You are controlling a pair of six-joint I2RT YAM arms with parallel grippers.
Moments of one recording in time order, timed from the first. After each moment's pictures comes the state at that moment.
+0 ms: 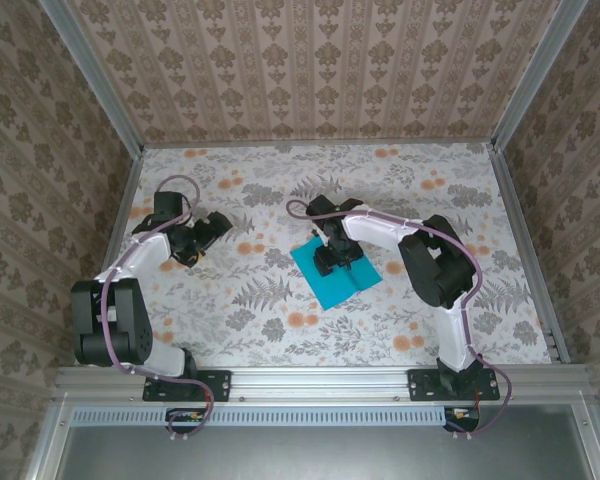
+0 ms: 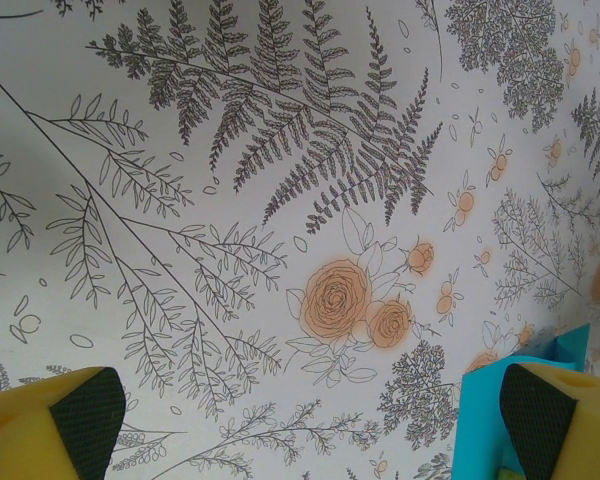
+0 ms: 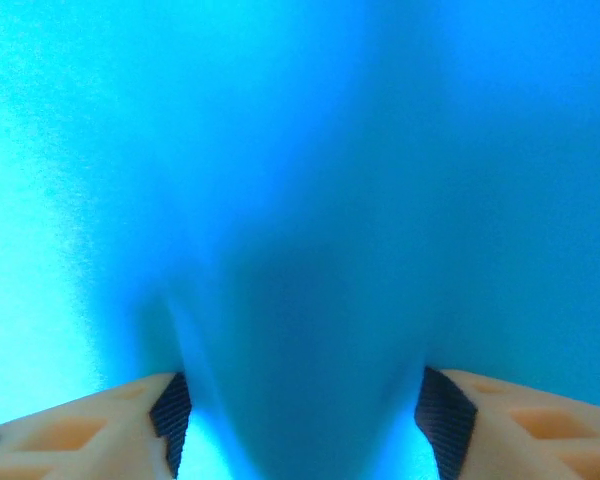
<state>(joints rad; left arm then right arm) -0.03 1.46 0.89 -0.47 0.36 -0.65 0.62 2.06 1.47 -0.89 0.02 0.19</state>
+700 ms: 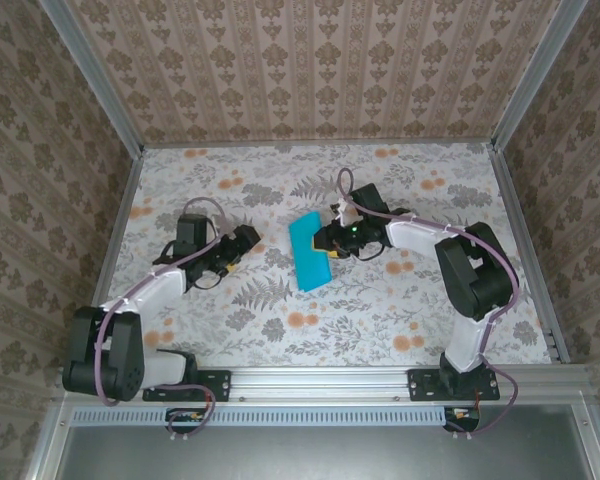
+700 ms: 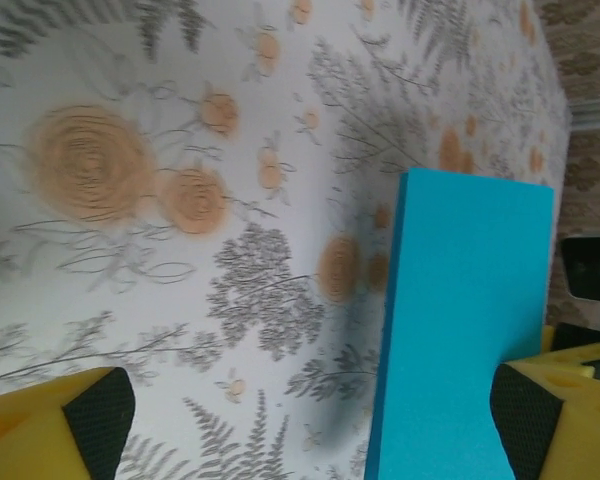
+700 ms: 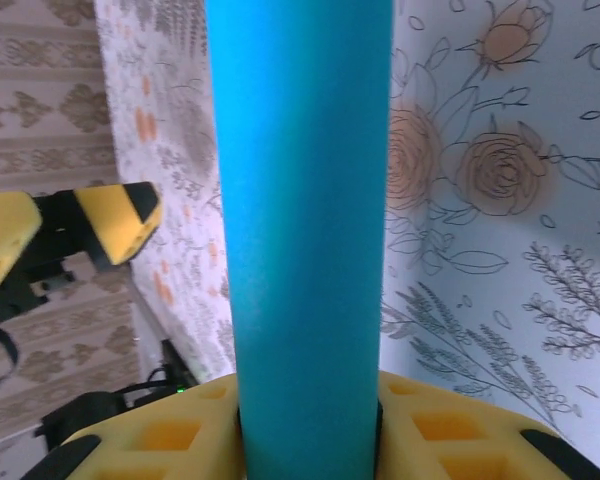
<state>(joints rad) -0.24 1.30 0.60 -0.06 0.51 -0.84 0.42 1.84 1.10 -0.19 -0.78 0.69</state>
